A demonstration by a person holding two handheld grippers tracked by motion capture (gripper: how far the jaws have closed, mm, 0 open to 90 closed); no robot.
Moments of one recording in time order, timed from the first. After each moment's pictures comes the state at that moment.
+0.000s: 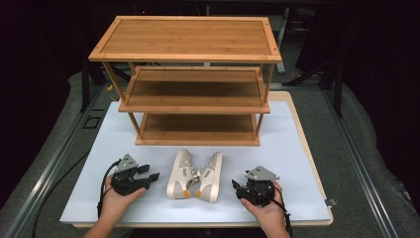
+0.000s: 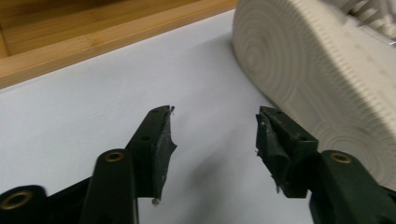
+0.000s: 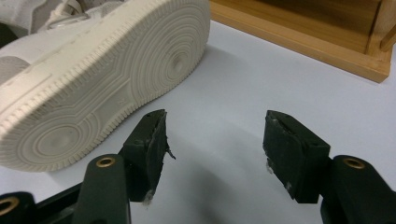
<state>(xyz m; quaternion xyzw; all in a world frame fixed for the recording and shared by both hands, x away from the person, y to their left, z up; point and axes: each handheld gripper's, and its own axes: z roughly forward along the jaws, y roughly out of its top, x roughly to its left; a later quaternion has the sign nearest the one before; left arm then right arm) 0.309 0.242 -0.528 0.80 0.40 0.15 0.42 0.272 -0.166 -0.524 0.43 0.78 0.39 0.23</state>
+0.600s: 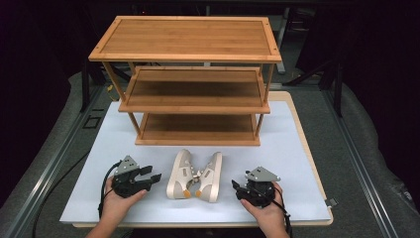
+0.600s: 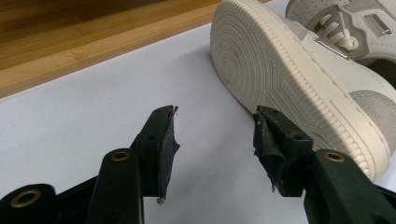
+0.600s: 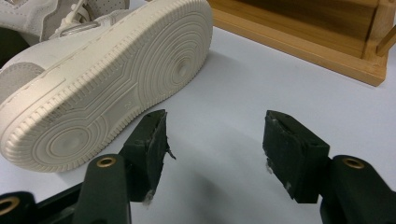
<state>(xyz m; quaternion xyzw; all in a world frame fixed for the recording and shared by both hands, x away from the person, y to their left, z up) 0.299 0.235 -0.519 0.80 0.39 0.15 0.43 0.269 -0.166 -0.522 0.43 0.78 0.40 0.23</state>
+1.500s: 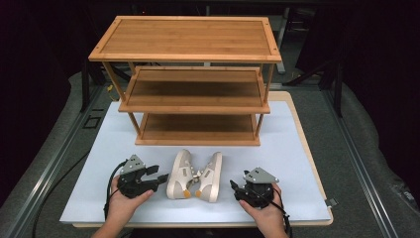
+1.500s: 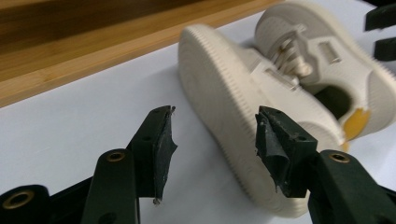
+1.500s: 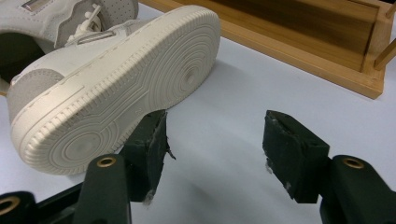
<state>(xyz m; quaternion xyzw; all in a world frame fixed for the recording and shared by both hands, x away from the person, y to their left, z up) 0.291 0.209 -0.500 0.79 0.39 0.13 0.45 0.265 -0.161 -0.517 0.42 0.78 0.40 0.24</state>
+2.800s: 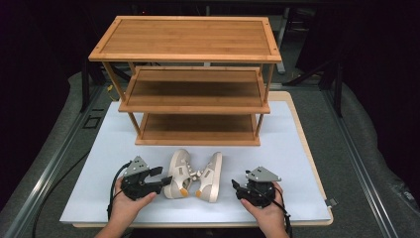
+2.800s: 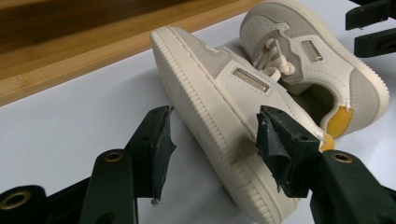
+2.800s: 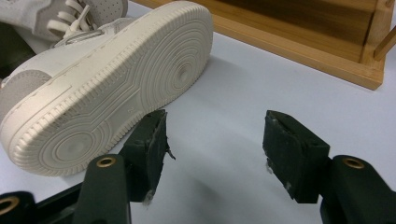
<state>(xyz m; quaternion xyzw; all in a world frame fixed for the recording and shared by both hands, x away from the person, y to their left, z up) 0.288 0.206 -0.504 0.80 0.38 0.13 0.45 0.268 -0.166 -0.520 0.43 0.77 0.41 0.23</state>
